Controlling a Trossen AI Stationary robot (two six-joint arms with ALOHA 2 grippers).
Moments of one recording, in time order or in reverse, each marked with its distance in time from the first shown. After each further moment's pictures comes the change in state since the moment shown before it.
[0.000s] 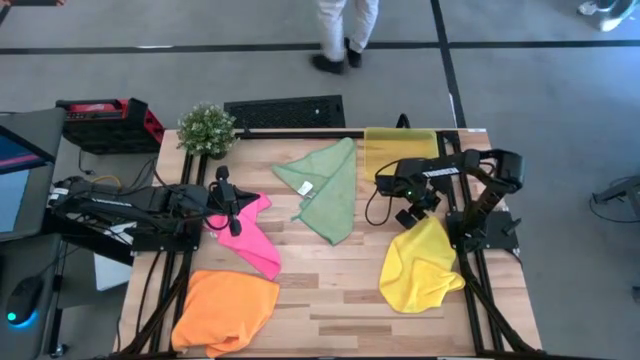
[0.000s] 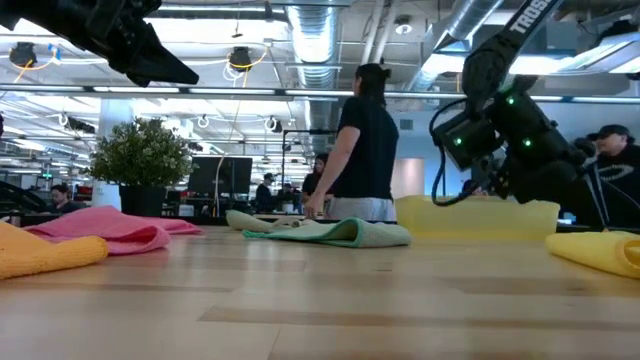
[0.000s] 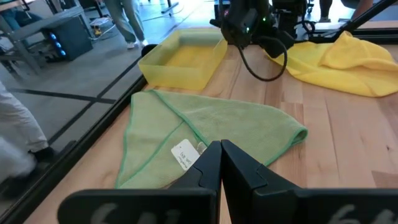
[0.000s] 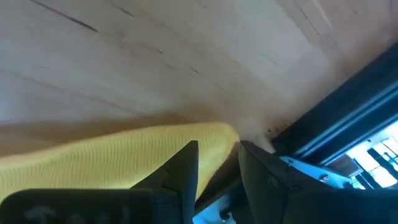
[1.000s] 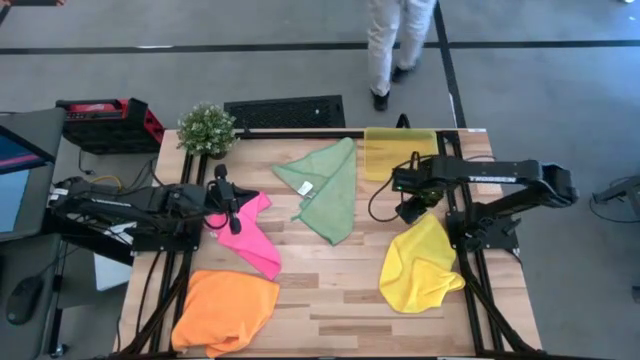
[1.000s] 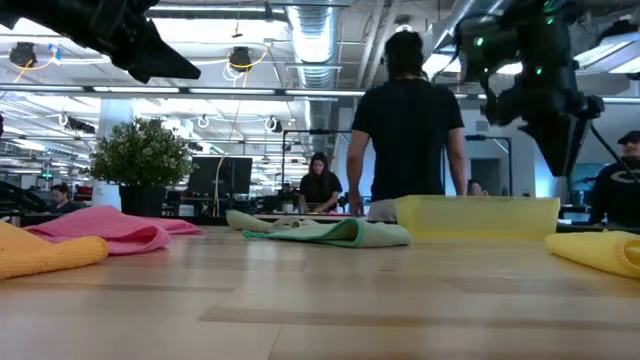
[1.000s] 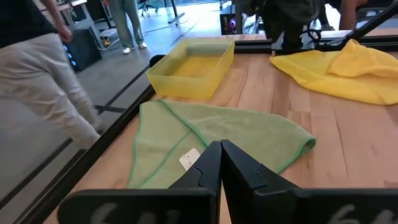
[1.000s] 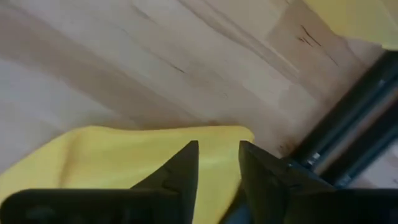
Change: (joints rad) left arm 0.000 -0.009 -0.002 0.030 -0.024 0.034; right arm 0.114 -0.408 0.055 -0.035 0.045 0.150
